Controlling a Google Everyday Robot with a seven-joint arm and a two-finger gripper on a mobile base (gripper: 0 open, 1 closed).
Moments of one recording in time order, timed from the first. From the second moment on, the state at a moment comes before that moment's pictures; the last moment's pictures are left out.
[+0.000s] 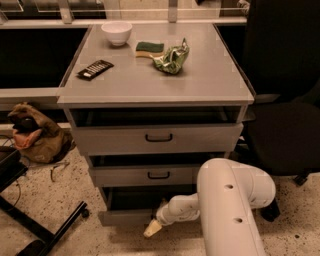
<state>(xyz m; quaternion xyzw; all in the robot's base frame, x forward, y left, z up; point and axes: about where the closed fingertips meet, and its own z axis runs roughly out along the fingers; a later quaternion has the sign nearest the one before) 0.564 0.023 0.169 -0.49 0.82 0.17 0.23</state>
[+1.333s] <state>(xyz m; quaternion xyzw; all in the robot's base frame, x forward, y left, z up) 0.518 0.023 0.171 -0.48 0.83 0.20 0.19</state>
